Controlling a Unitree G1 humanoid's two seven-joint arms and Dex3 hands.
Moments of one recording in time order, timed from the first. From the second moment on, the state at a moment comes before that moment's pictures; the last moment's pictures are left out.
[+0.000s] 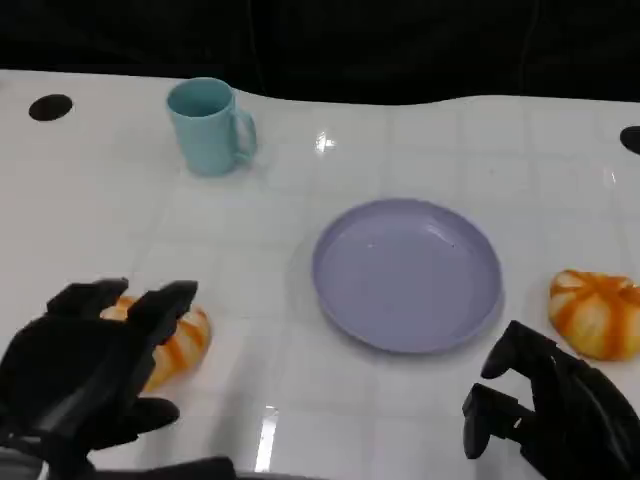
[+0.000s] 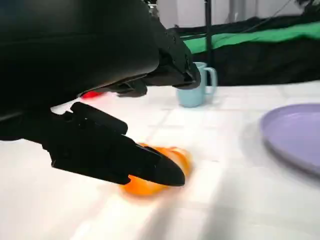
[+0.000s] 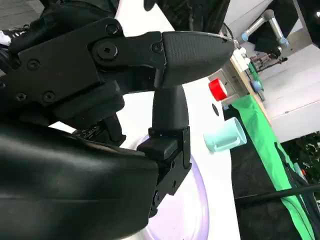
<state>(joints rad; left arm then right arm) 0.19 0.29 -0.06 -0.50 1.14 0.07 -0.35 0.21 -0.04 -0.04 -0.17 0.47 0.29 0.41</state>
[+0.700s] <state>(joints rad) -0.13 0.35 -0.20 -0.05 1.16 0.22 -0.46 0.21 -0.04 -0.04 -0.17 0.47 0.27 0.41</state>
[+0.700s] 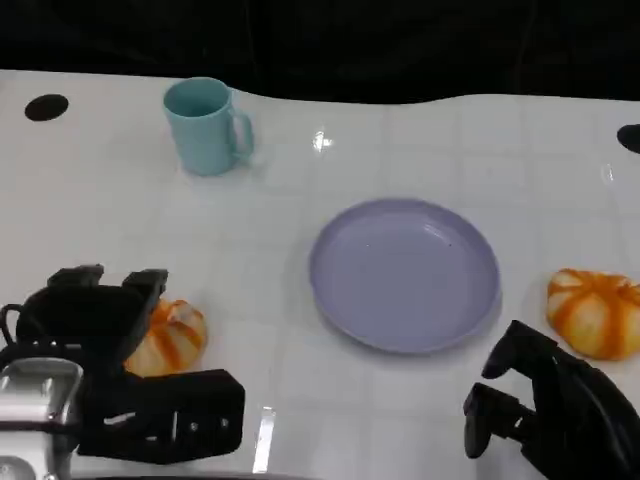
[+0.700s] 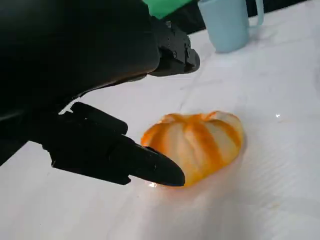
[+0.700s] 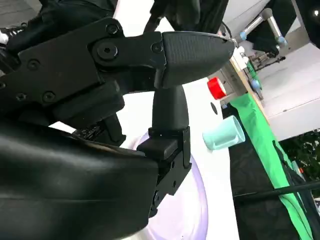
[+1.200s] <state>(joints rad) -0.33 0.37 -0.32 0.34 0.99 0.20 -0.38 0.22 -0.03 -0.04 -0.17 0.46 0.27 0.41</state>
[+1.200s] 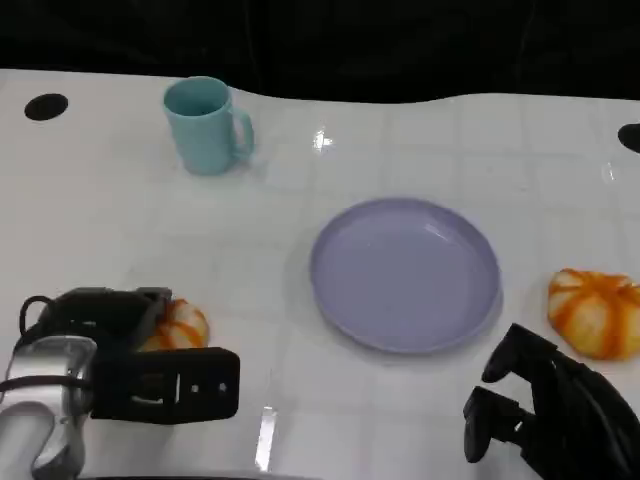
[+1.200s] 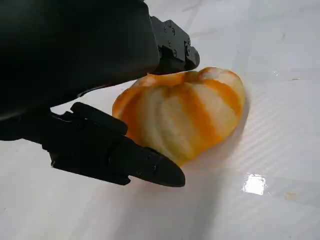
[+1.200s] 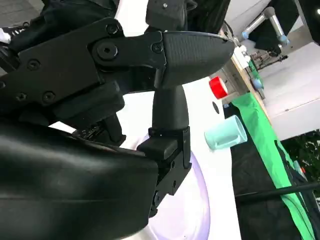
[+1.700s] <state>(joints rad) -0.42 0.38 -0.30 0.69 0.76 -0.09 0.06 0.22 -0.03 -0.04 -0.18 0.46 0.27 0.41</state>
